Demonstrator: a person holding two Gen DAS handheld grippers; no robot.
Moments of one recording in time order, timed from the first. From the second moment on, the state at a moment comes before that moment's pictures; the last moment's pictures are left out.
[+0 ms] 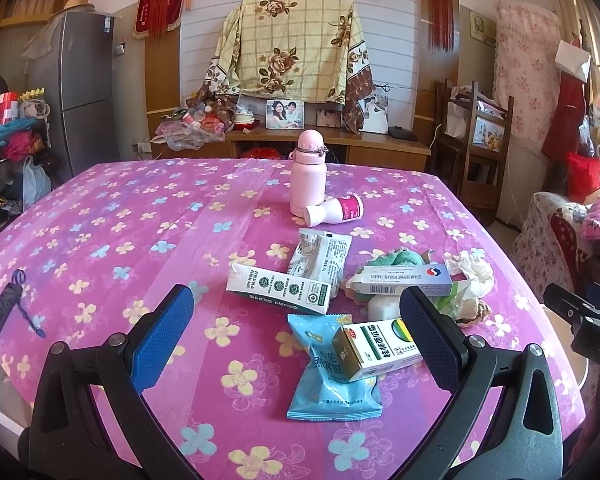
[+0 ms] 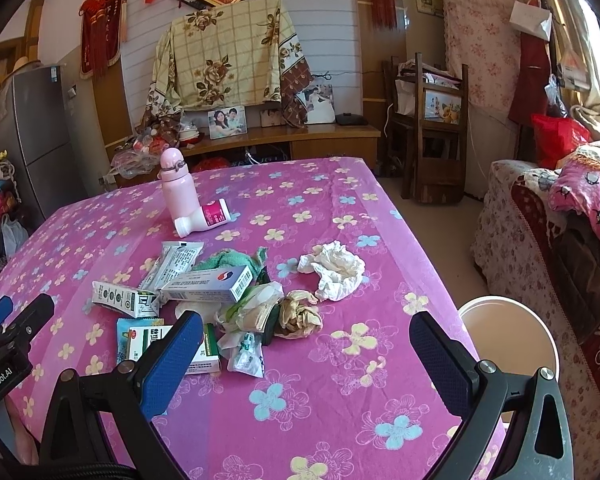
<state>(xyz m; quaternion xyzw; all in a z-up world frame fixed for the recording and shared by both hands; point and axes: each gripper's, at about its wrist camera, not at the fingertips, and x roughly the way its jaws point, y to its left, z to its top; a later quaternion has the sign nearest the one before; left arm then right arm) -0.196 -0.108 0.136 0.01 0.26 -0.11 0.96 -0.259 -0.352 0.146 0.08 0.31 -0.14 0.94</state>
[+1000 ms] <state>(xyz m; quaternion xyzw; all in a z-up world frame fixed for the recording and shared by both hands) -0.160 -0.130 0.082 0.12 0.37 -0.24 0.89 -0.172 -0.357 0.035 0.18 0.45 0.04 0.88</state>
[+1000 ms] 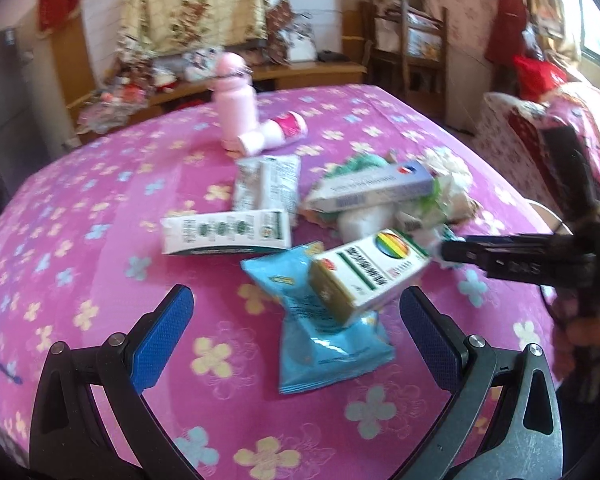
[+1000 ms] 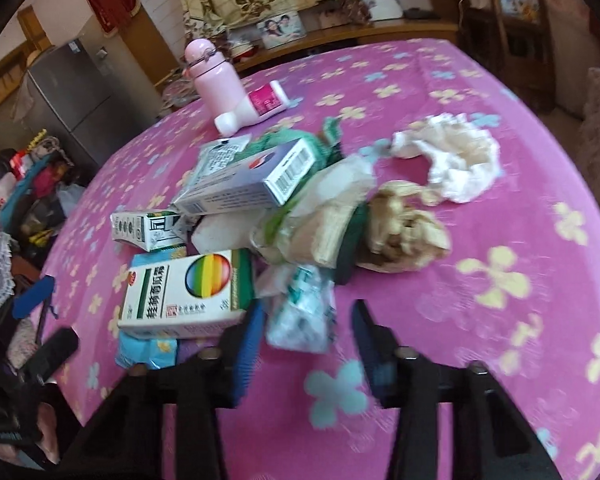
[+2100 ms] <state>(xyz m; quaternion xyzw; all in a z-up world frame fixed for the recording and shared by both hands) -0.168 -0.213 0.102 0.13 0.40 -0.38 0.82 -0.267 -0.444 0.082 0.18 0.38 -0.02 0.91</state>
